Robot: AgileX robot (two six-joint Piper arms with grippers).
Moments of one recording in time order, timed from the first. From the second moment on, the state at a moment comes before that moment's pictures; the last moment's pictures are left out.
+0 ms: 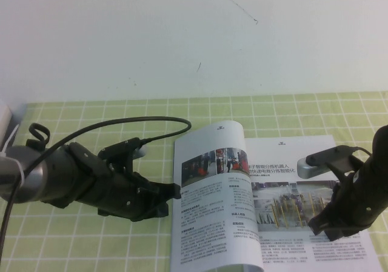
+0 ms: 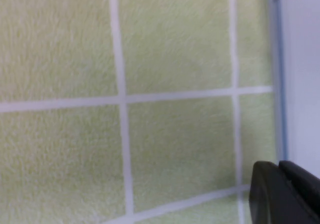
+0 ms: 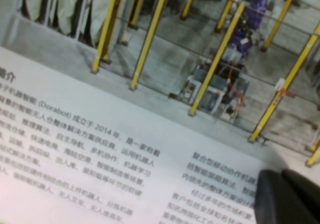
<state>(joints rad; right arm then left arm) 0.33 1.83 -0.94 0.21 0.66 -0.26 -0.34 1.83 -0.91 -1.00 0.38 0.47</state>
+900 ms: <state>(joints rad) 0.33 1.83 -0.94 0.21 0.66 -0.27 -0.52 1.90 -1.22 -1.08 0.46 0.58</state>
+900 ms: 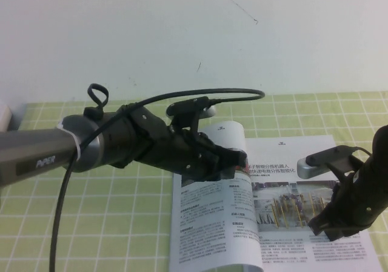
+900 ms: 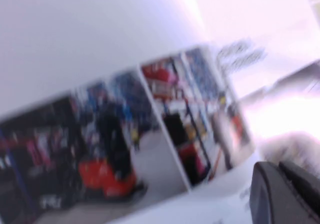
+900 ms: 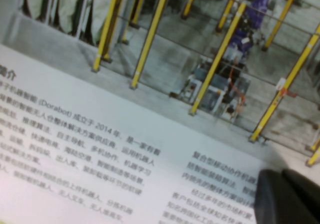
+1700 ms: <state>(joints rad) 0.33 1.83 -0.94 0.21 0.66 -0.27 -0.44 2.00 -1.24 -0.65 0.61 0.21</state>
